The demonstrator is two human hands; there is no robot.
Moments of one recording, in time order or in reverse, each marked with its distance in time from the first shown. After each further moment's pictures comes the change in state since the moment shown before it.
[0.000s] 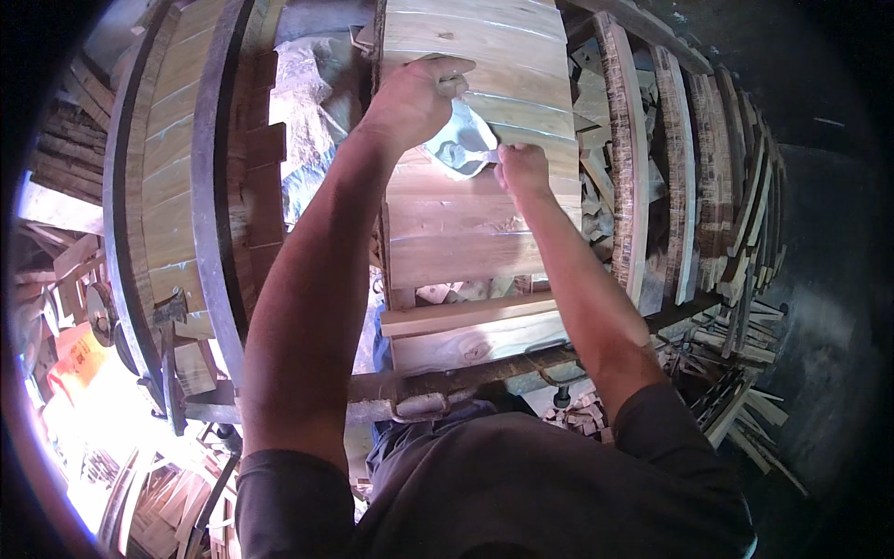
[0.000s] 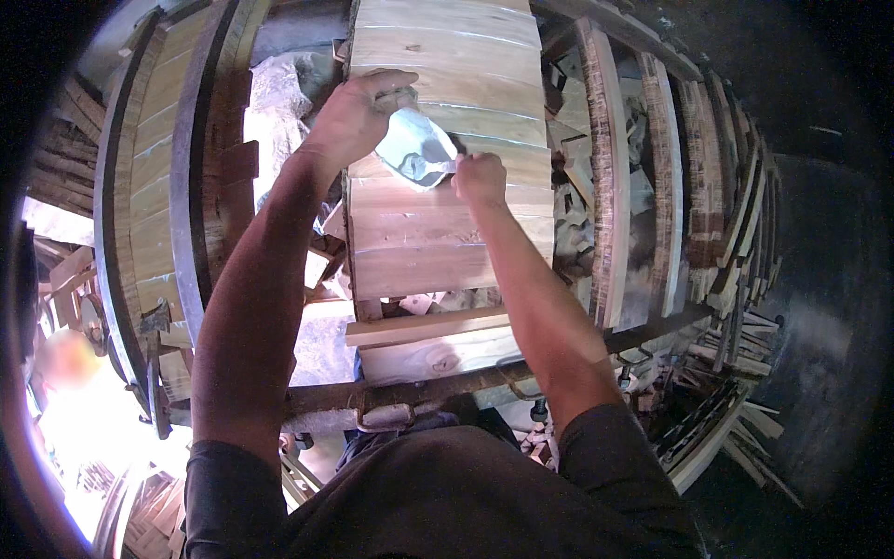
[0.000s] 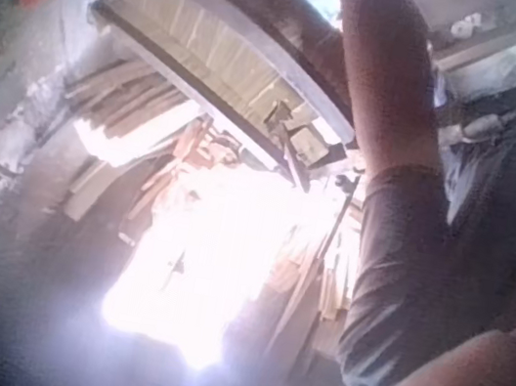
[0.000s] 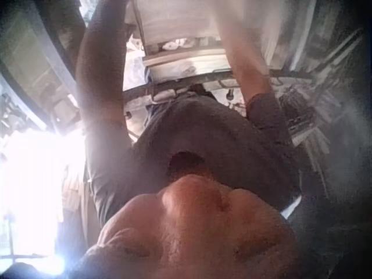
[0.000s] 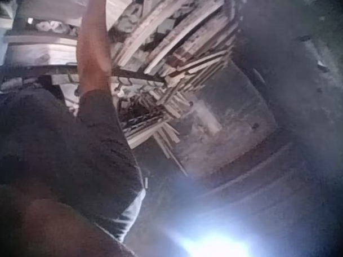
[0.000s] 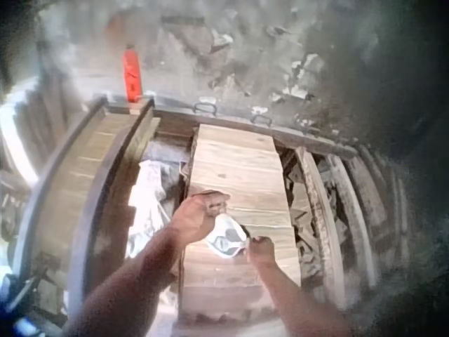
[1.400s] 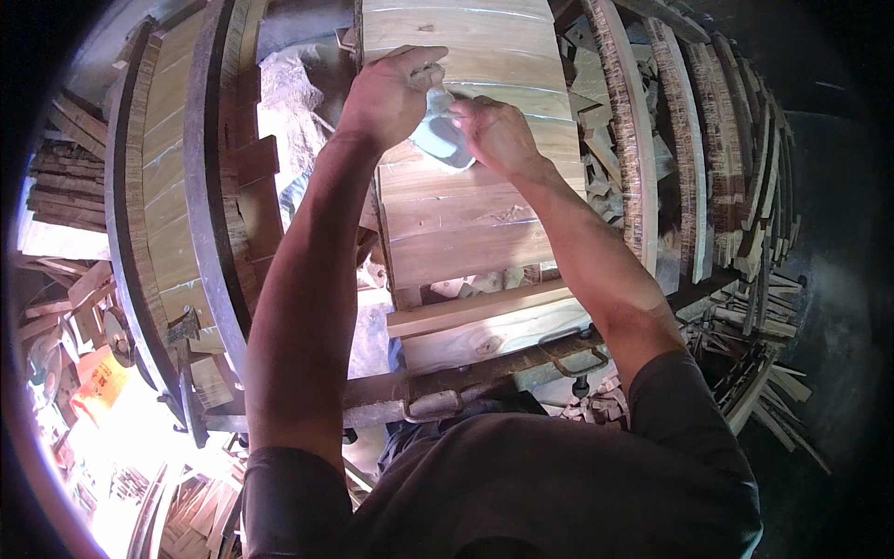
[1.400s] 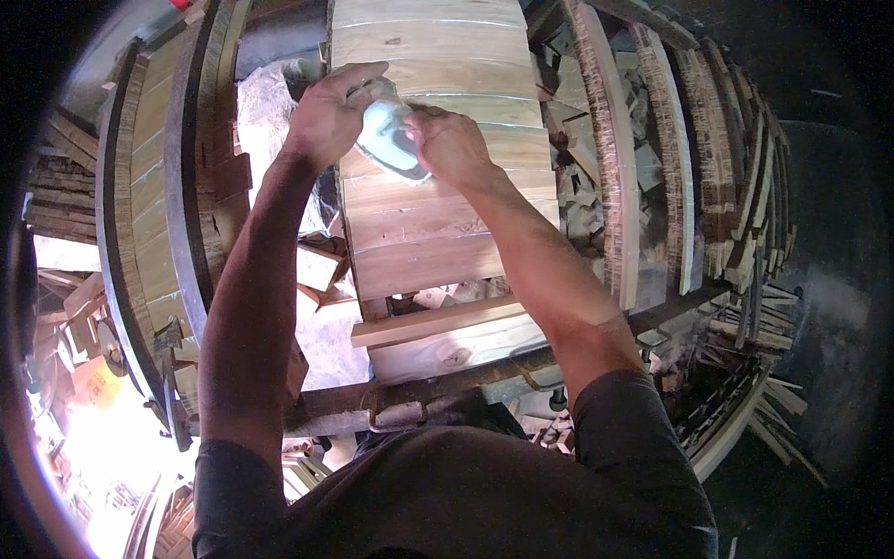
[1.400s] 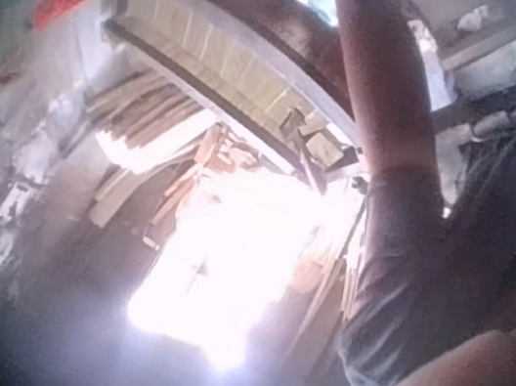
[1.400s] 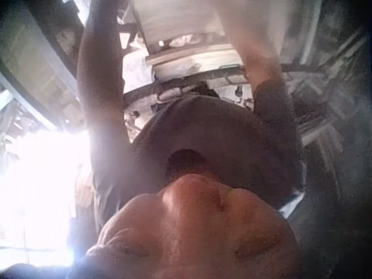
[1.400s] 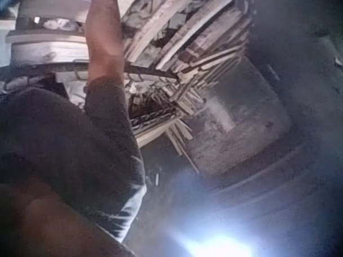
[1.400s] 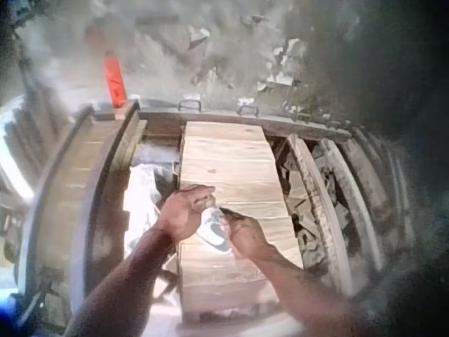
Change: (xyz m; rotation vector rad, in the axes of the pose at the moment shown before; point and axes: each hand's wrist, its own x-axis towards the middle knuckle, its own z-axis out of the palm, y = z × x) left_hand 0.005 -0.004 0.003 0.148 0.063 0.104; right_hand -0.006 -0.045 -0.002 -0.577 0.011 -0.972
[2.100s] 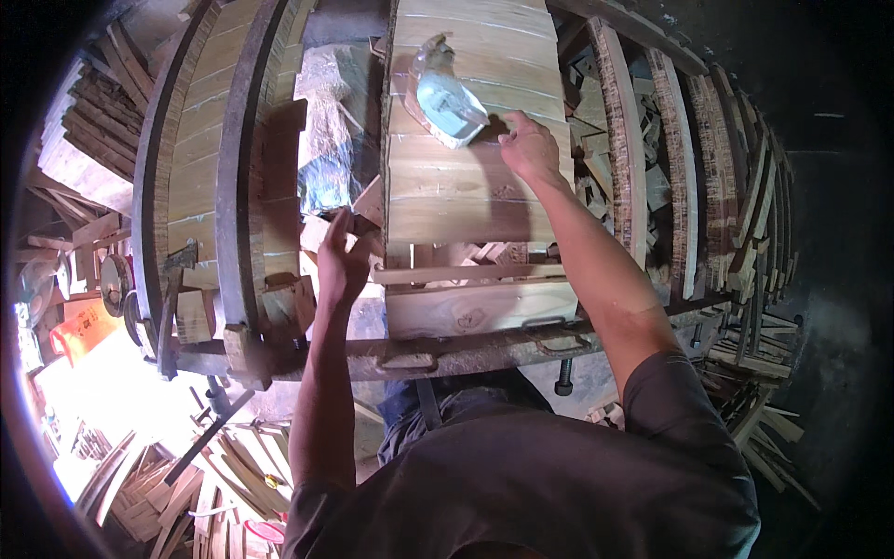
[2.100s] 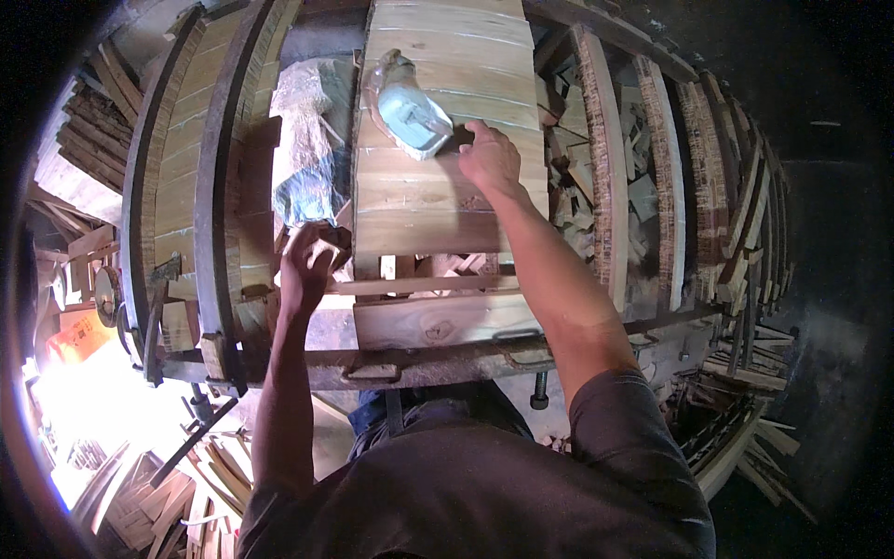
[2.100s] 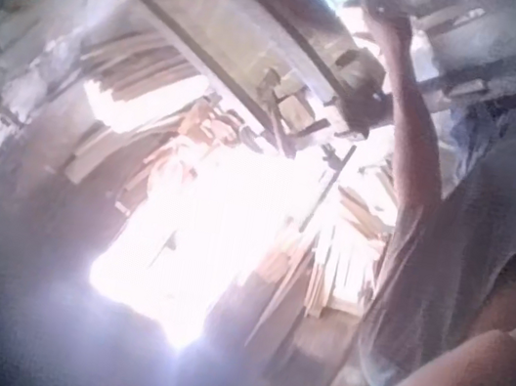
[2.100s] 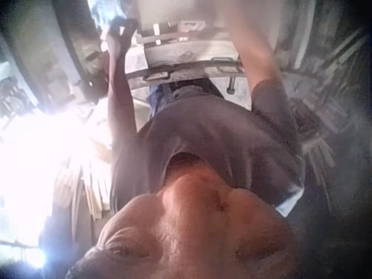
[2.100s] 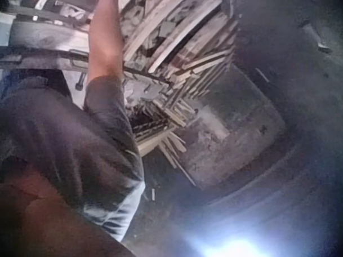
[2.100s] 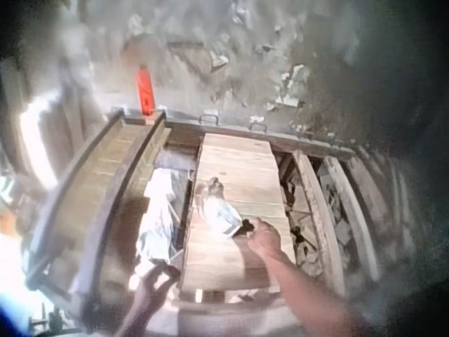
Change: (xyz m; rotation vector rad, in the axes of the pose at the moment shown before) left_hand -0.293 0.015 0.027 -0.170 0.182 -0.479; right_hand -0.081 -0.010 -0.047 -0.042 -0.082 0.463
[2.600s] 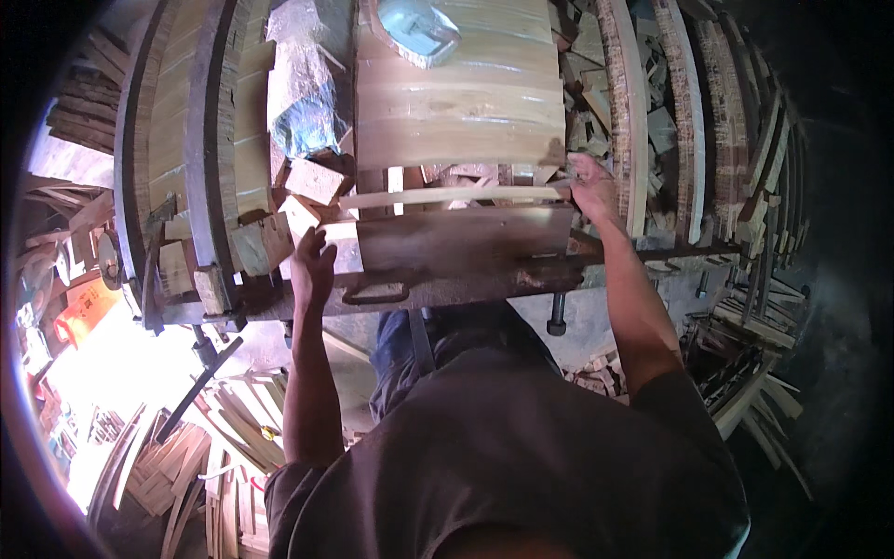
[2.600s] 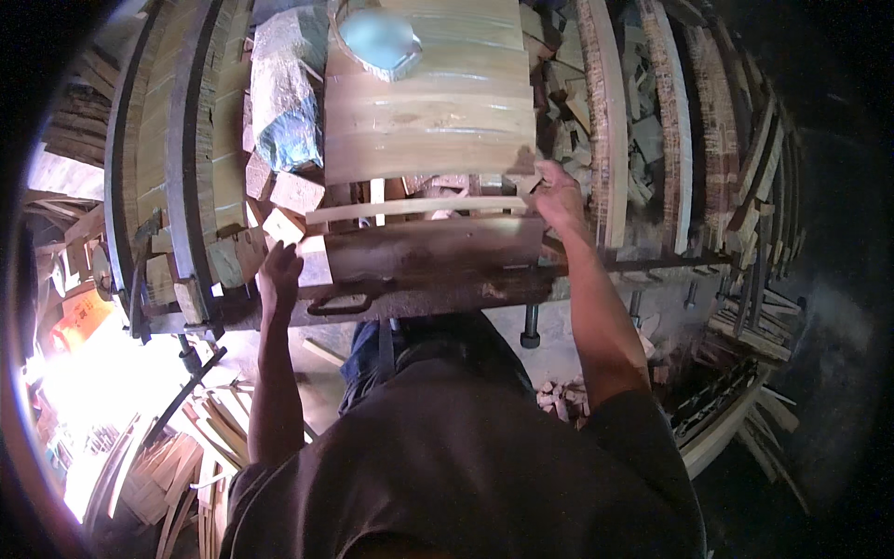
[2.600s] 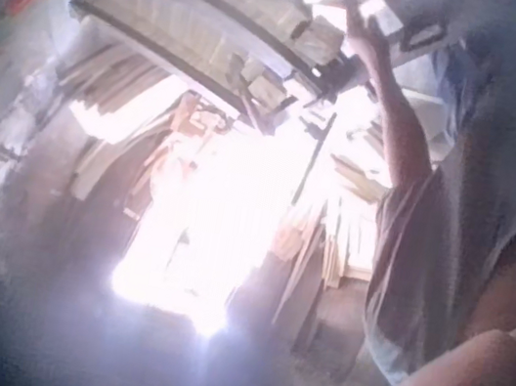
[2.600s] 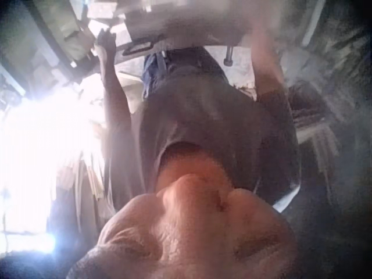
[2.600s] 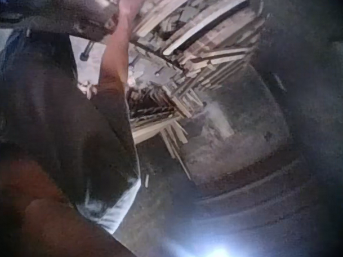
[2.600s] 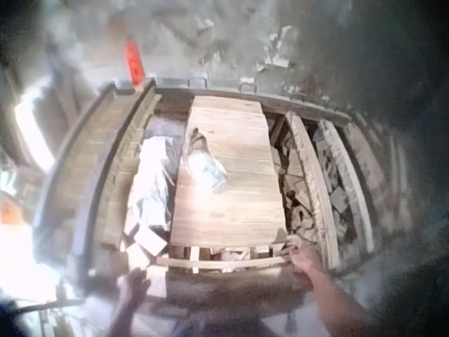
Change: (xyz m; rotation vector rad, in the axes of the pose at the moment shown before) left_hand -0.126 -0.096 0.020 0.016 0.117 -0.322; right_hand -0.165 0.219 0.010 0.265 -0.142 0.172
